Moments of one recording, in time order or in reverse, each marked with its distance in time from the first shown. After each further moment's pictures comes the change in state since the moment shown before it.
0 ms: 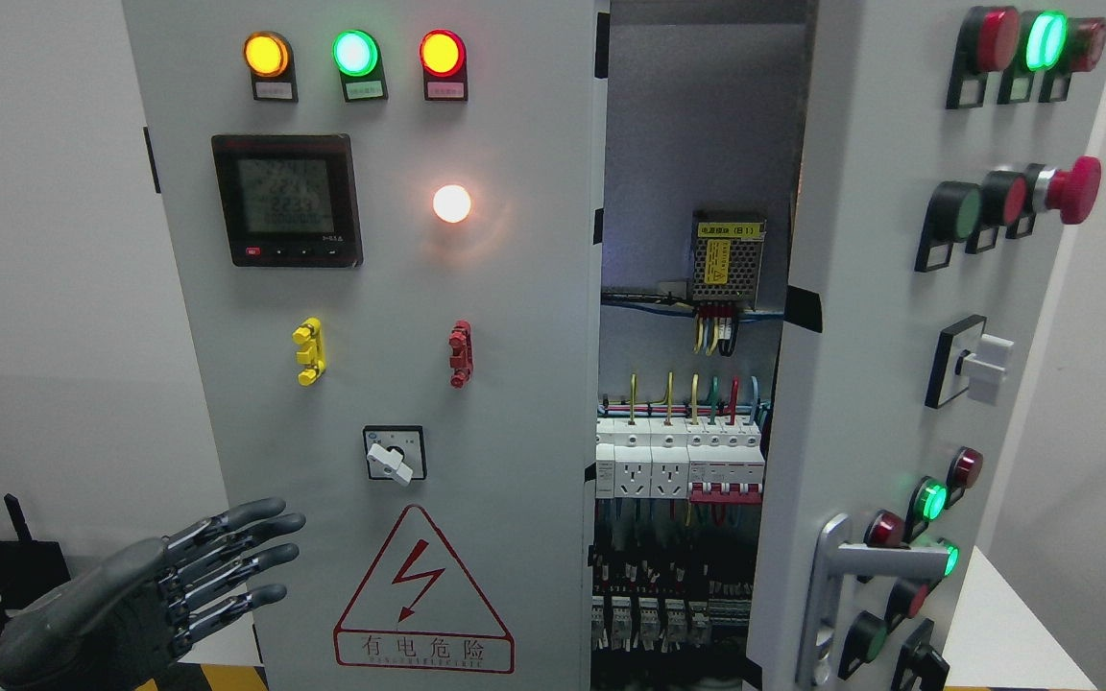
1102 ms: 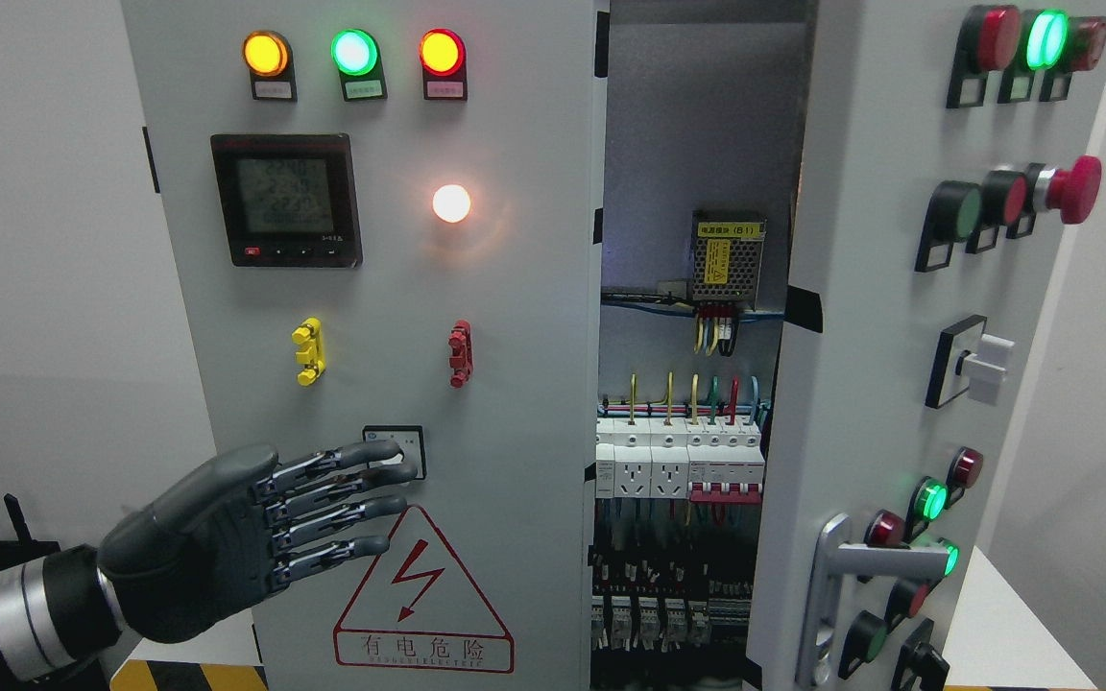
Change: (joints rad) left arm -0.521 -0.082 -0.332 0.014 0.139 0.197 0.007; right arm 0.000 0.000 0.000 0.000 0.000 0.000 0.000
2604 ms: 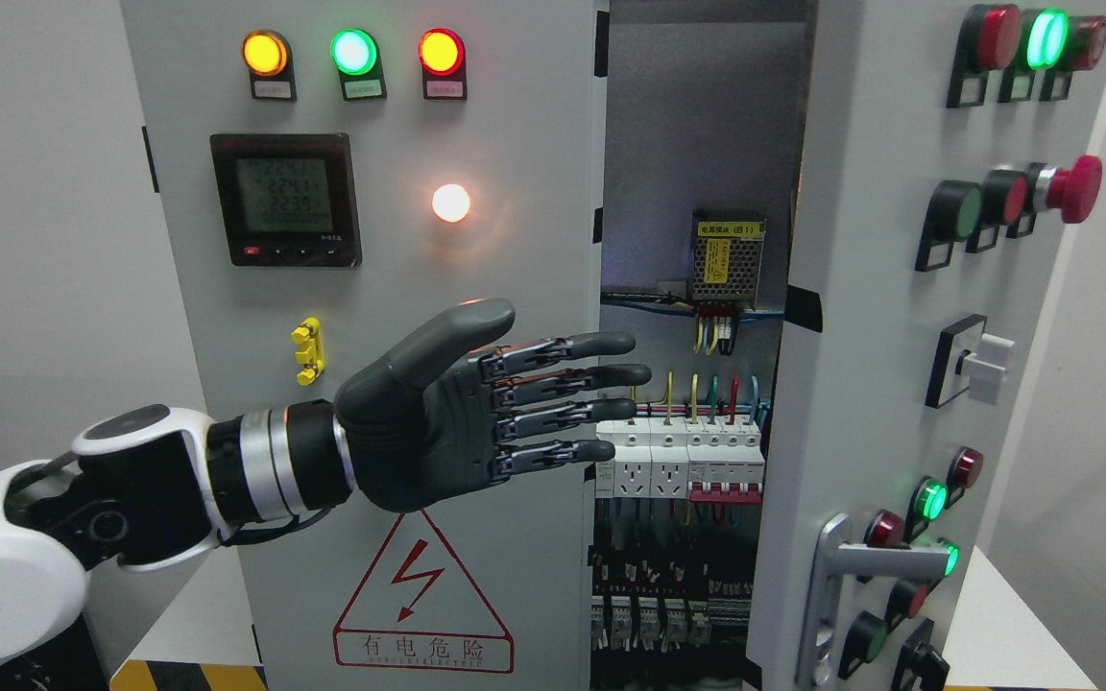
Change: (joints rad) left arm -0.397 -0.431 -0.236 0.210 0.099 0.102 -0.008; right arm 0.000 0.000 0.000 0.000 0.000 0.000 0.000
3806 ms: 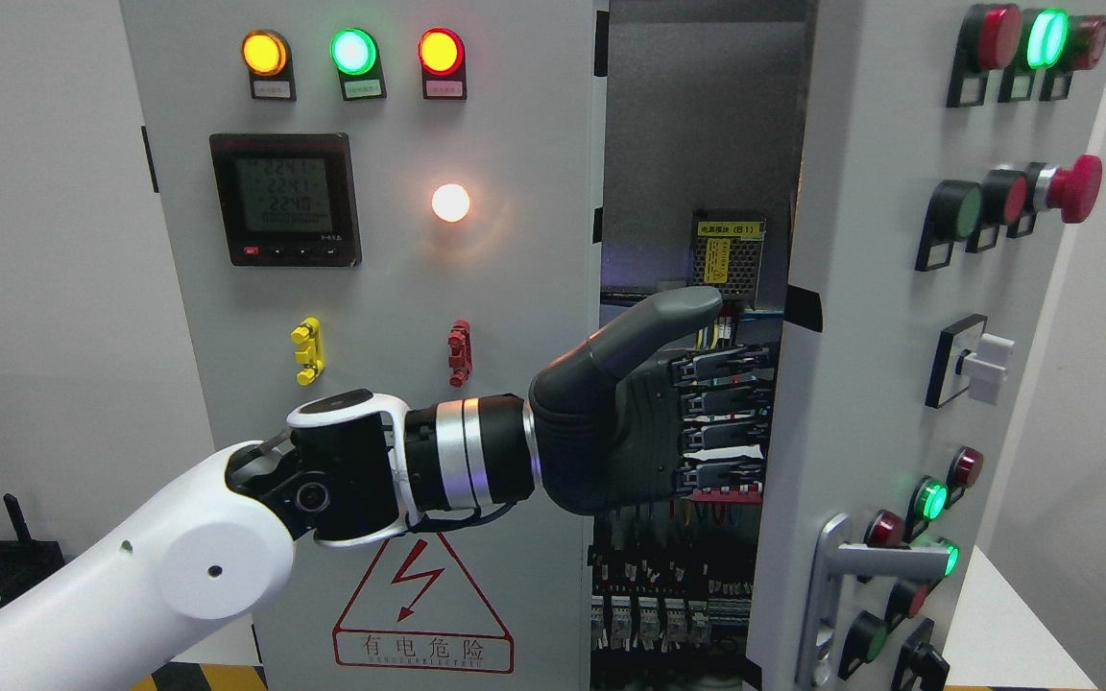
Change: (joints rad) left arm 0.008 -0.294 0.071 0.127 -0.001 0.092 0.008; right arm 0.000 0.000 0.000 0.000 0.000 0.000 0.000
